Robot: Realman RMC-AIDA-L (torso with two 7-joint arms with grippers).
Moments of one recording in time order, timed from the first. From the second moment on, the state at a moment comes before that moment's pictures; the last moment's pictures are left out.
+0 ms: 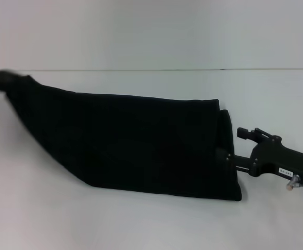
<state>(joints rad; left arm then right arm) -0.63 -1.84 0.21 0.65 2.28 1.53 -2.52 0.51 2.09 -0.64 -0.34 -1.79 -1.24 1.01</state>
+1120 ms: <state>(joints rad) -0.87 -2.16 0.59 0.40 2.07 1.50 -2.34 0.51 2.09 -0.63 -0.28 -1.80 -1.13 1.01</state>
